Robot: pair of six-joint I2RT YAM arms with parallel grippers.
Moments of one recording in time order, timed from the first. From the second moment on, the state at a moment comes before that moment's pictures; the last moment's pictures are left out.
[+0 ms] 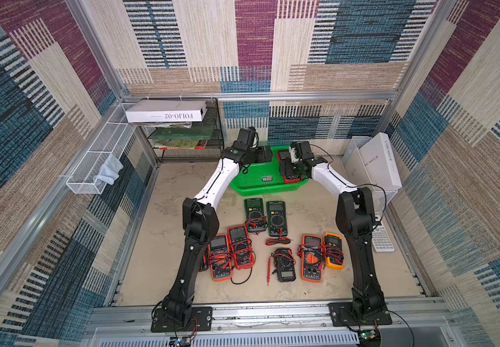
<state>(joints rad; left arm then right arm) -0.41 2.48 2.57 -0.70 0.18 -0.40 0.32 2.33 2.05 -0.52 -0.01 0.15</state>
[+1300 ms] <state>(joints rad) -0.43 2.76 2.68 -0.55 0.28 -0.62 0.34 2.22 2.01 -0.43 0.00 0.19</state>
